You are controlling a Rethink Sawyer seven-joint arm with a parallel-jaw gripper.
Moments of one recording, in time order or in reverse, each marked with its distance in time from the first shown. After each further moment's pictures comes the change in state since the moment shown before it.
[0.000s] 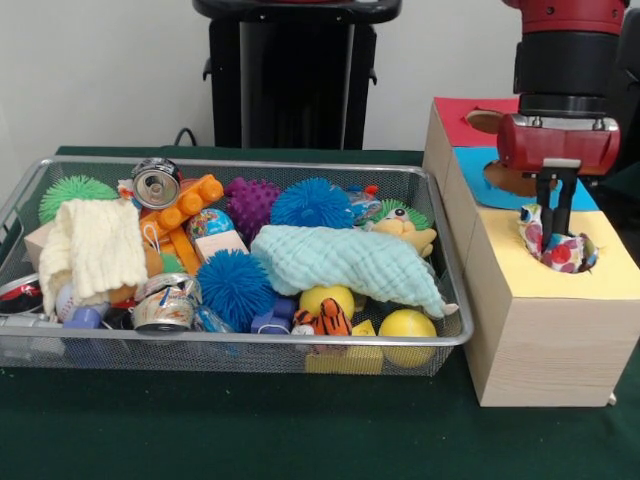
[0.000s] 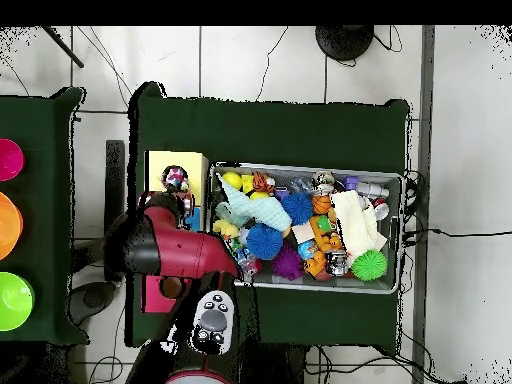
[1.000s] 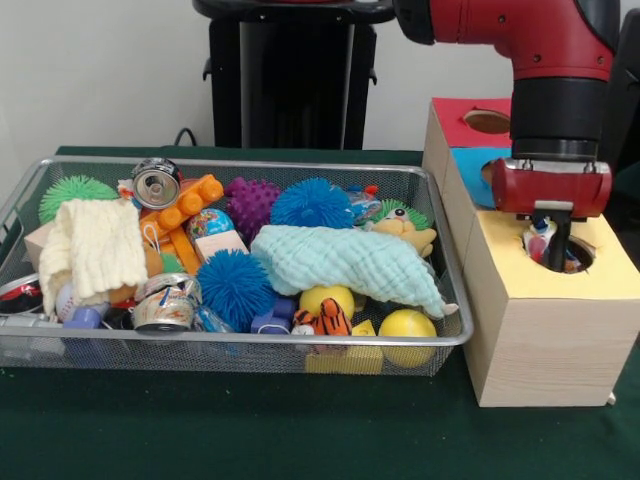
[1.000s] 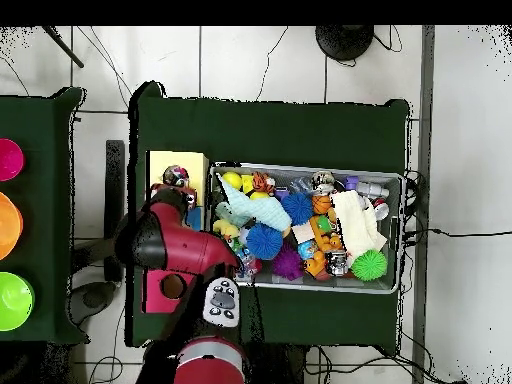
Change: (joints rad) arm -0.048 0.083 0.075 0.002 0.047 -0.202 0.002
